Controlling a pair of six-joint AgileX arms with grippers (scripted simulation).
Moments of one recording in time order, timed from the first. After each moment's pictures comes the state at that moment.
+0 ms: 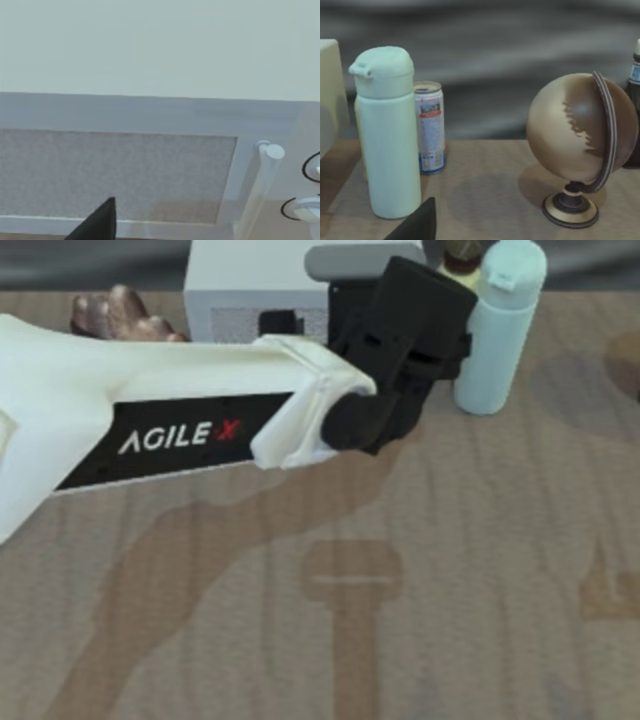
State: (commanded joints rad) left arm -0.81 2.00 1.42 -0.02 -0.73 -0.42; right arm 0.00 0.00 0.00 0.00 0.00 0.00
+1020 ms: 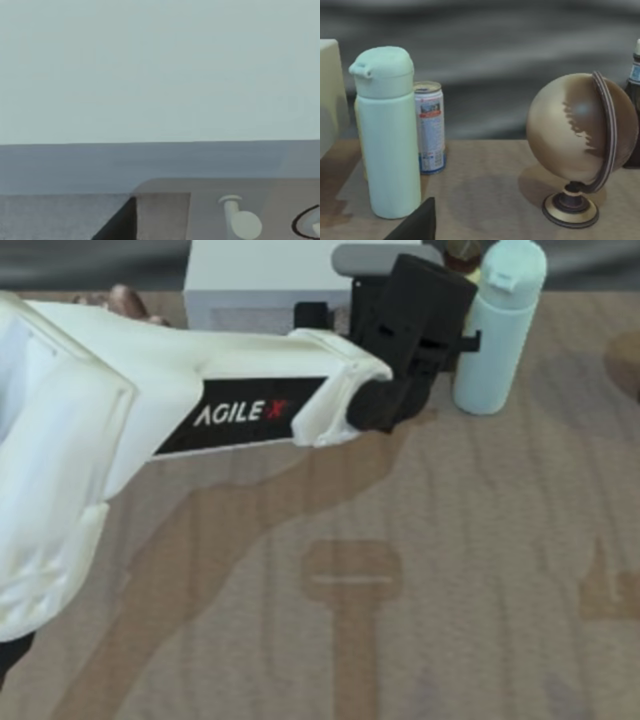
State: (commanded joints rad) left arm -0.71 2.23 1.63 0.05 -0.63 -0.35; right arm 0.00 0.00 0.00 0.00 0.00 0.00
